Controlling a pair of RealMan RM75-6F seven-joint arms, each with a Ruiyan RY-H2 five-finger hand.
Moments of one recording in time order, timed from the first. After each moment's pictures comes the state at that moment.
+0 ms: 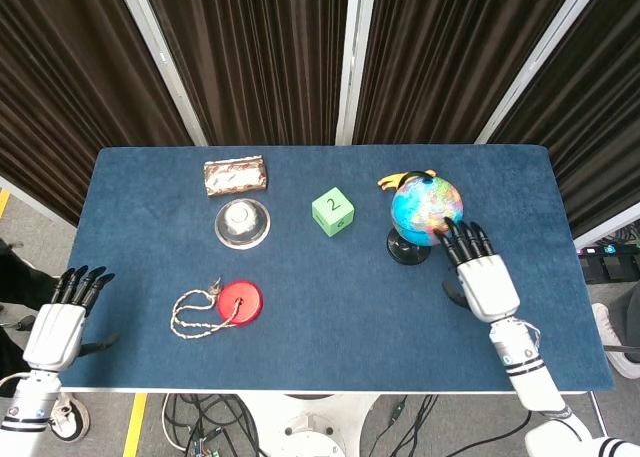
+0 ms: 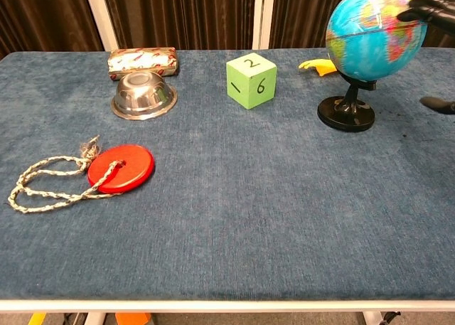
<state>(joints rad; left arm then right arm) -0.12 -1.30 0.00 -1.42 1.58 1.50 -0.05 0.40 -1.35 0.12 -1.53 -1.48 1.29 -0.24</state>
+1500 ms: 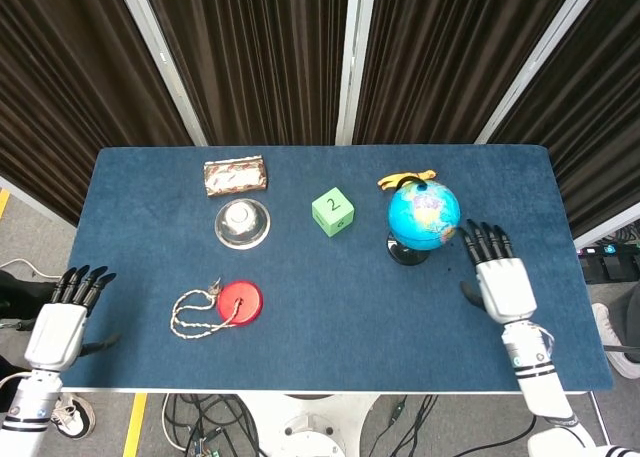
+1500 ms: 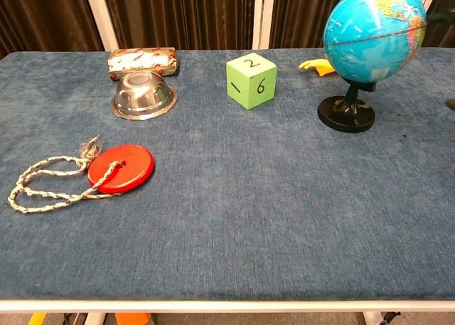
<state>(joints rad) -0.12 -1.30 0.00 -1.43 1.58 1.50 -0.04 0.35 -1.34 0.14 -1.56 -1.37 1.31 -0.28</state>
